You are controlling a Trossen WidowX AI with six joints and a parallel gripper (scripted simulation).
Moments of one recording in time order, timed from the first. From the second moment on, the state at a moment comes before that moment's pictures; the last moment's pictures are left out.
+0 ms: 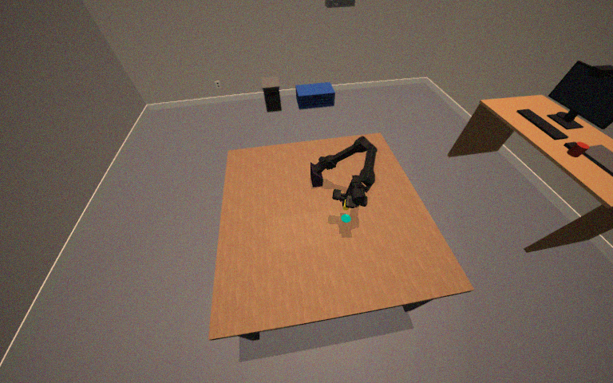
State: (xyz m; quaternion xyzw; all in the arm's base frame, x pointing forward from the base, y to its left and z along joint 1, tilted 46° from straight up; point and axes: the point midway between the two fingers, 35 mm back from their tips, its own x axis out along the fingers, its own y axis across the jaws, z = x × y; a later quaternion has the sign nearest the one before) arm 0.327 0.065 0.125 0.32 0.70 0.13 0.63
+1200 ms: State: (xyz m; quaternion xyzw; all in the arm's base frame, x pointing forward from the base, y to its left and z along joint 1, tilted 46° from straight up) arm 0.325 0.071 0.105 0.25 0.66 0.07 0.70
